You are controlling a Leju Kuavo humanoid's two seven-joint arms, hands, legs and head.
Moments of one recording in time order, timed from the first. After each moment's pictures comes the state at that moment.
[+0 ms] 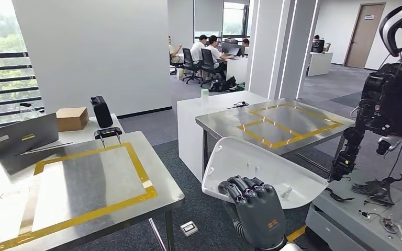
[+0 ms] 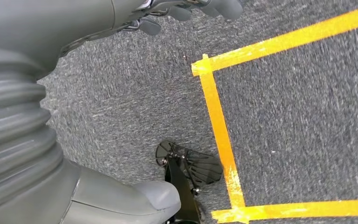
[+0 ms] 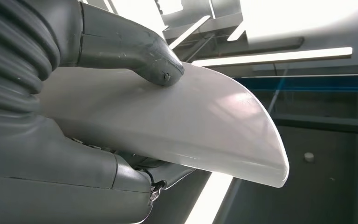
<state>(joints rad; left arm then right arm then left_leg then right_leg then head) -0.09 -0.16 1.15 -0.19 -0.88 0.15 -0.45 -0.49 -0.17 0.62 -1.56 1.33 -0.31 -0.17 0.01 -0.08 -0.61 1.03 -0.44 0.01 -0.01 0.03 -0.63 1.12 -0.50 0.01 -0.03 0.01</state>
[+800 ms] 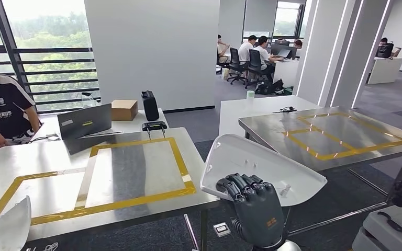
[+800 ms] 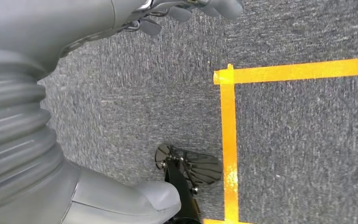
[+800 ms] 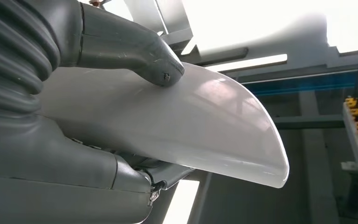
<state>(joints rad) -0.09 -0.16 1.15 -0.19 -0.88 0.15 -0.45 -0.49 -0.16 0.63 -1.56 1.33 -0.31 -0.17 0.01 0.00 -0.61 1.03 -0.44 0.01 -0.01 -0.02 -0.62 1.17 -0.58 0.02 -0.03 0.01</state>
